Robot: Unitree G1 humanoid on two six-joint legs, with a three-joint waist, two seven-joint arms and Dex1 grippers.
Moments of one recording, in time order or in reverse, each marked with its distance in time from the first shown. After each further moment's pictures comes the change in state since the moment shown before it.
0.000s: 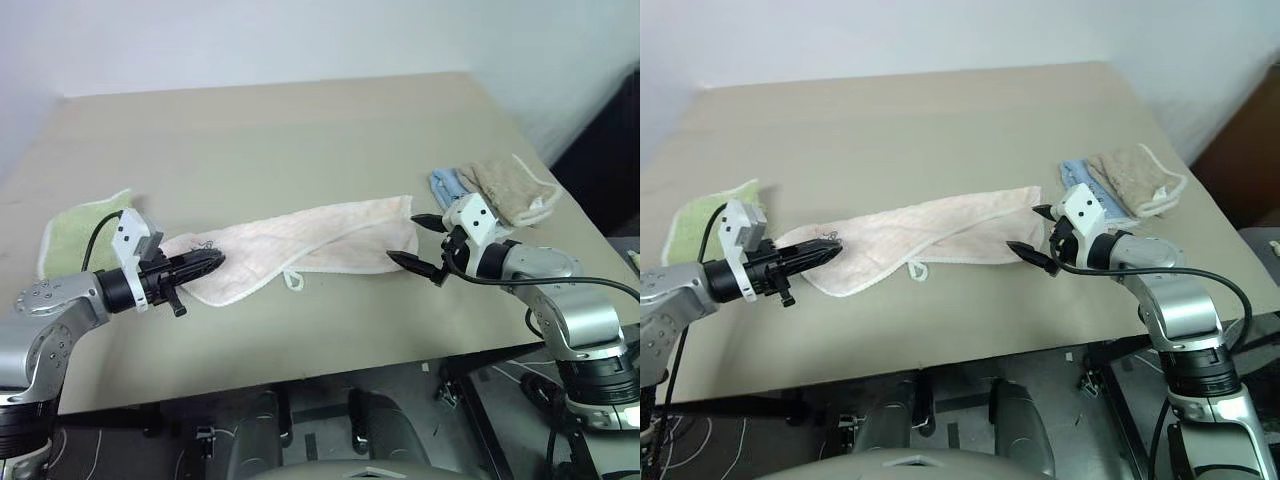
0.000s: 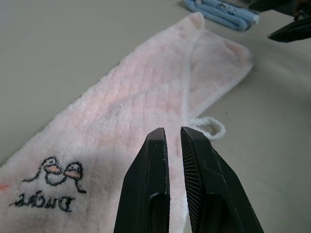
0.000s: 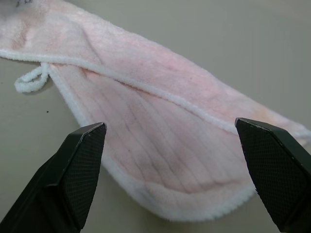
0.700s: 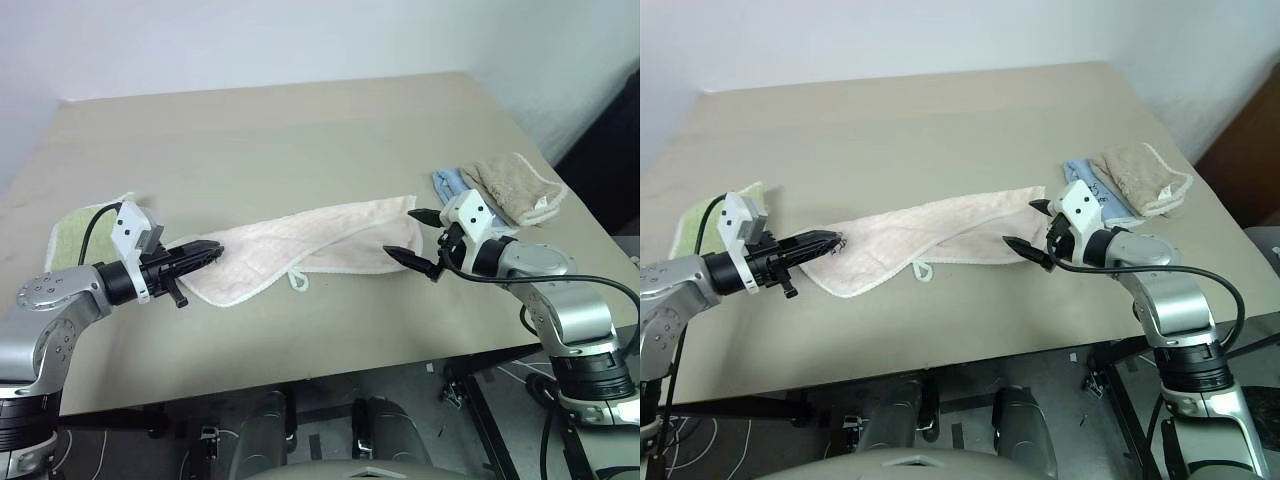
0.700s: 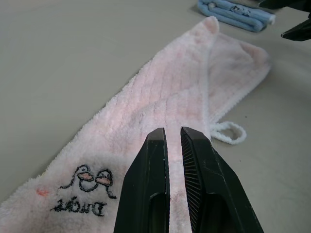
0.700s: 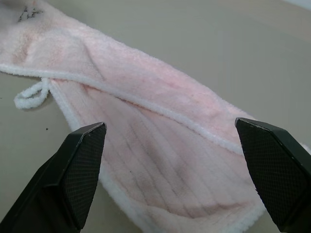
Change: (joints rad) left arm 0.003 -0.014 -0.003 0.009 0.041 -0.044 0.016; right arm -0.020 0.029 0.013 0.026 -0.014 -0.043 -0.002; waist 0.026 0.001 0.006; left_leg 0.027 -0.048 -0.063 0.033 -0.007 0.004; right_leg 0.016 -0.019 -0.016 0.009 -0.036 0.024
